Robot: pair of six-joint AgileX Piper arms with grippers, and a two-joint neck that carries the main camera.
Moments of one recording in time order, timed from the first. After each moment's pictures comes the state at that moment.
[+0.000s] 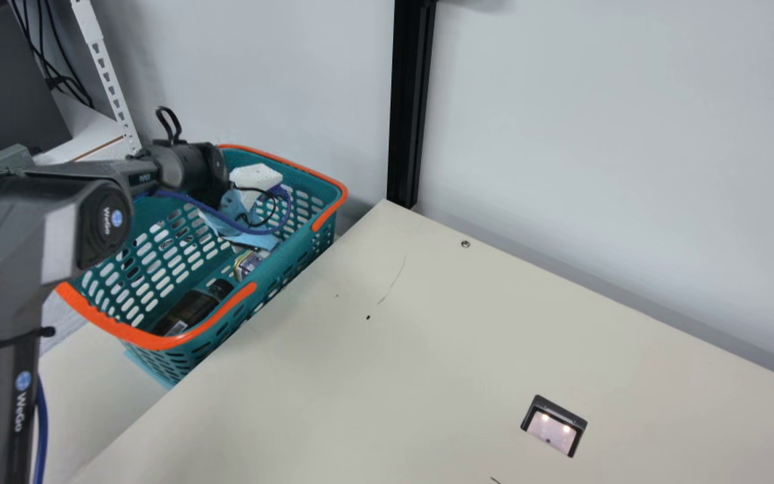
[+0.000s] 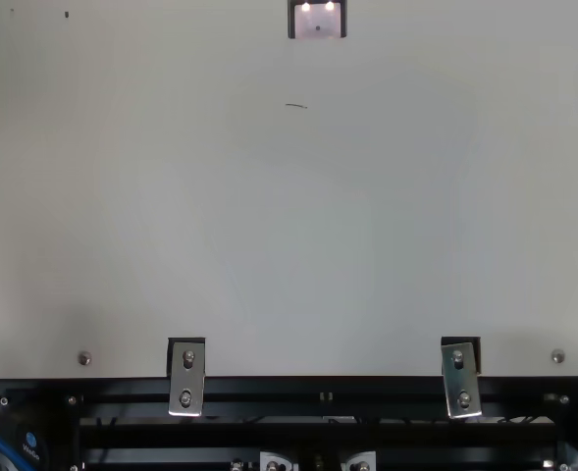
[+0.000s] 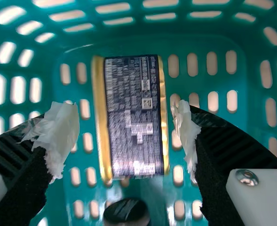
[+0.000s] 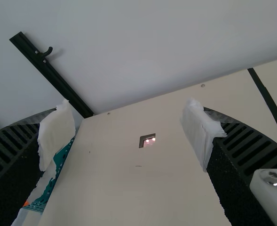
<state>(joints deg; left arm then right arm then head) 28.8 143.0 -104.9 -8.1 40.1 35.0 -12.8 25.6 -69.9 28.4 70.0 9.8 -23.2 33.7</state>
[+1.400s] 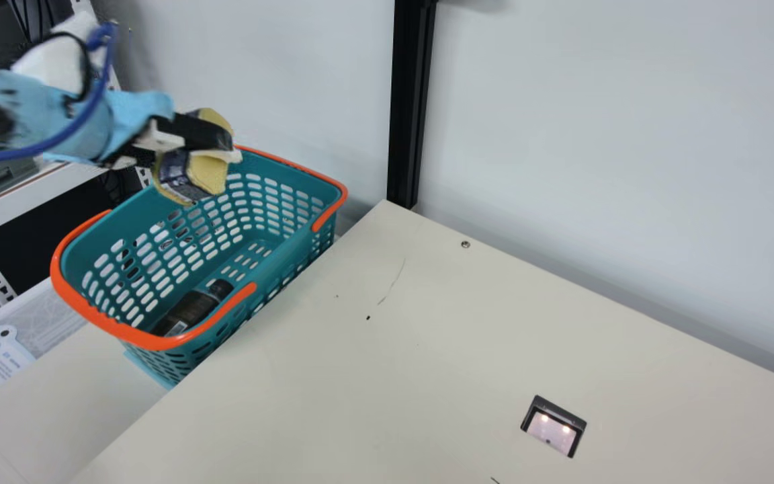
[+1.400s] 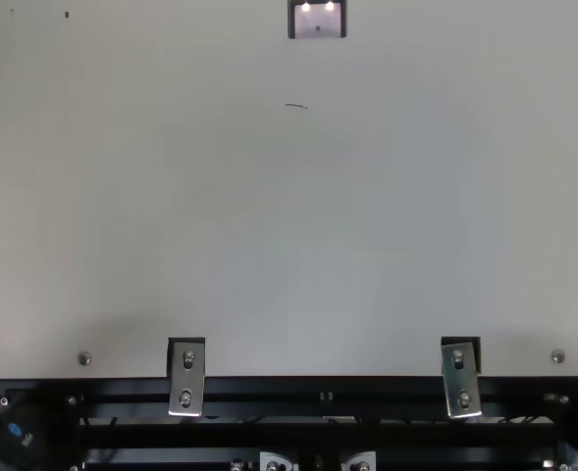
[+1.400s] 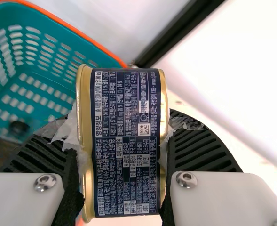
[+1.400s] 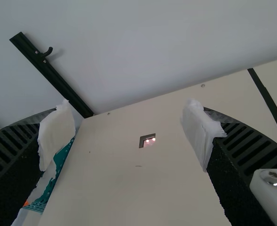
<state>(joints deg) 47.1 77.4 -67.3 -50.6 58.0 30.4 -12.8 25.6 -69.9 28.4 70.0 9.8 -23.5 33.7</state>
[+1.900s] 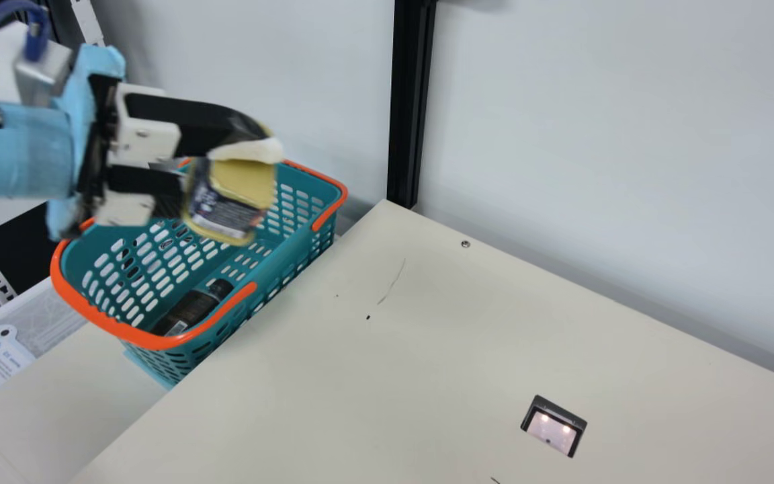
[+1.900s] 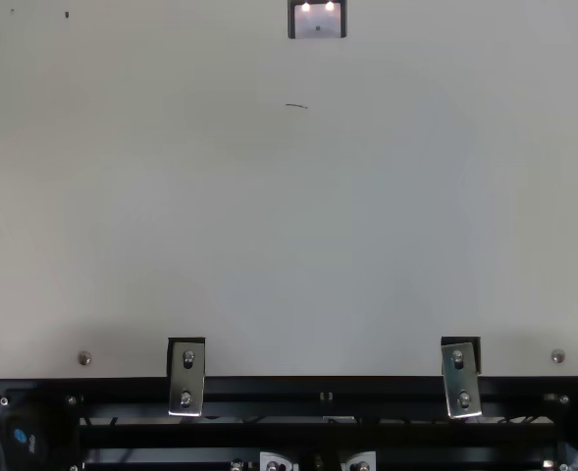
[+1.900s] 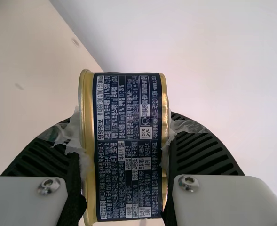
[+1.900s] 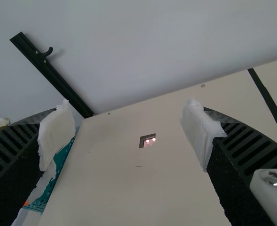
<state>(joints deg) 37.9 58.7 -56.9 -63.8 70.1 0.7 -12.8 25.6 -69.9 28.4 70.0 9.8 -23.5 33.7</state>
